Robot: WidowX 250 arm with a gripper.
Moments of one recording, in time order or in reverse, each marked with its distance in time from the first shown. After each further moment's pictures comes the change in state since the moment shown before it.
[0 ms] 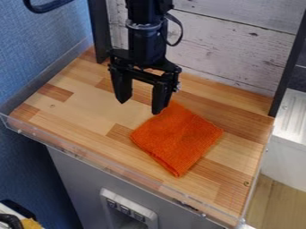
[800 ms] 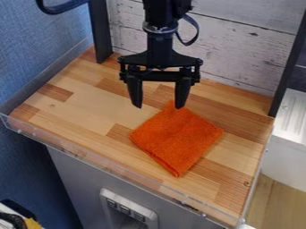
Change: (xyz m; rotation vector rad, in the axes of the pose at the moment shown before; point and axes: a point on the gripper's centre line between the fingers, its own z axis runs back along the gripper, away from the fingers) arm 0.015 -0.019 0.001 0.001 -0.093 0.508
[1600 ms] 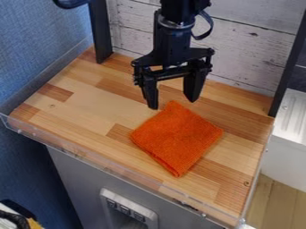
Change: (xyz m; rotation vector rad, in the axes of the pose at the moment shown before) arm -0.005 -0.015 0.011 0.013 -0.001 0.348
